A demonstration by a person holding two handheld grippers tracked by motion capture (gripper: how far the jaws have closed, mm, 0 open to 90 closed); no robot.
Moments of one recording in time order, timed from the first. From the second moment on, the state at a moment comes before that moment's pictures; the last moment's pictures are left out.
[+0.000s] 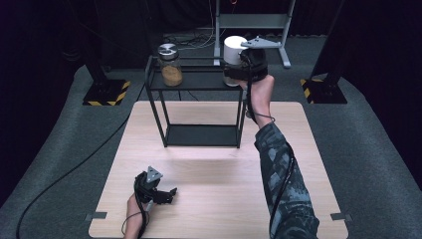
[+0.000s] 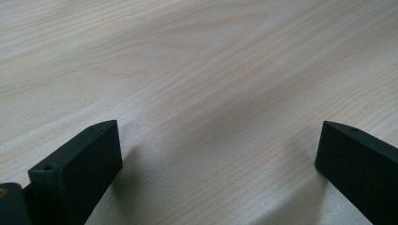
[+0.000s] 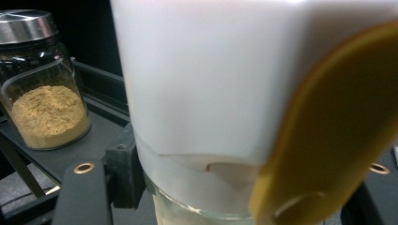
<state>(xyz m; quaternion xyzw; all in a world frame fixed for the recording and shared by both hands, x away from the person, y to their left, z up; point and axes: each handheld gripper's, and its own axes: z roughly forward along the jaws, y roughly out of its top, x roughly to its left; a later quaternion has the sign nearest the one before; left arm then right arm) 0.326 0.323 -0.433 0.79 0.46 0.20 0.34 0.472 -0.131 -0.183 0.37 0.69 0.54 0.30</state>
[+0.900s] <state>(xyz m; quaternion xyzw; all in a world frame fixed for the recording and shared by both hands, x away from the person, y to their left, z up) 0.325 0.322 -0.433 0.79 0.46 0.20 0.34 0.447 -0.132 -0.165 0.36 0.72 0.51 0.31</state>
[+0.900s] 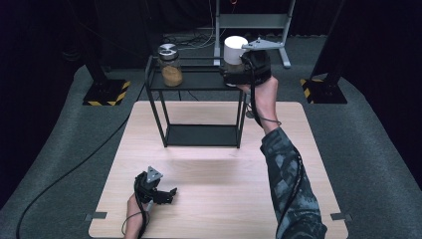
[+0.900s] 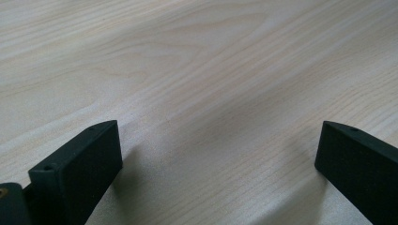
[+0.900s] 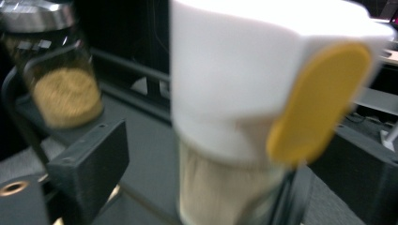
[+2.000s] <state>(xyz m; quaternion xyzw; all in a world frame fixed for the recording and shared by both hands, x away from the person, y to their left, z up) 0.325 0.322 -0.433 0.79 0.46 0.20 0.34 0.317 -0.205 -0.384 0.45 0.82 0.28 0.20</state>
